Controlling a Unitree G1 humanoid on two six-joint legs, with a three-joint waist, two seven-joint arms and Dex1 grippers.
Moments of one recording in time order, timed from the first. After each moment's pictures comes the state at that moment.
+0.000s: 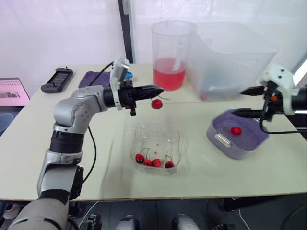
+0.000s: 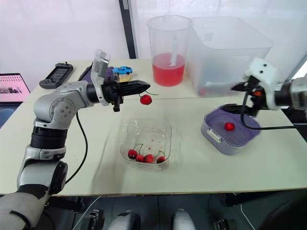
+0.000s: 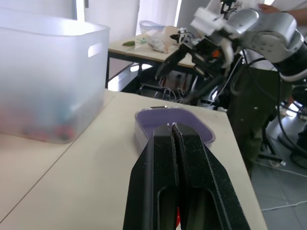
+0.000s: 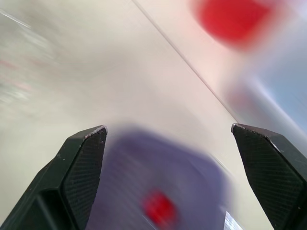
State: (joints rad) left arm -0.97 0.45 0.02 0.10 -0.66 0.73 -1.07; right arm -0.74 -1.14 -0.10 -0.15 0.42 0.83 1.22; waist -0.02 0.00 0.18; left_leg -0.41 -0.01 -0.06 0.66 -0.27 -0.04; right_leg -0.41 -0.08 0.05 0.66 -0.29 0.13
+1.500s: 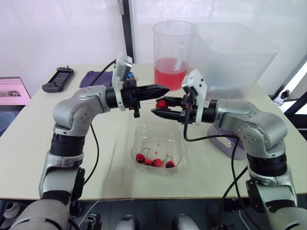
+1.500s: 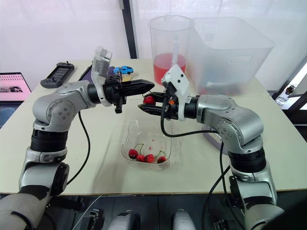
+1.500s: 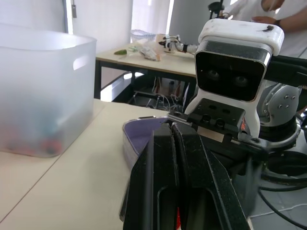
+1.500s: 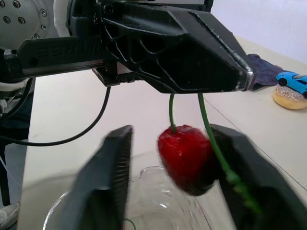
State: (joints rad) left arm -0.95 0.45 0.02 0.00 -0.71 0.77 -1.02; right arm -0.82 -0.53 0.03 -0.37 0.63 1.00 0.71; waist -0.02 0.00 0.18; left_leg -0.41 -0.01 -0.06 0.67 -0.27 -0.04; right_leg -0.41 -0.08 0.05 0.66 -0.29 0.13
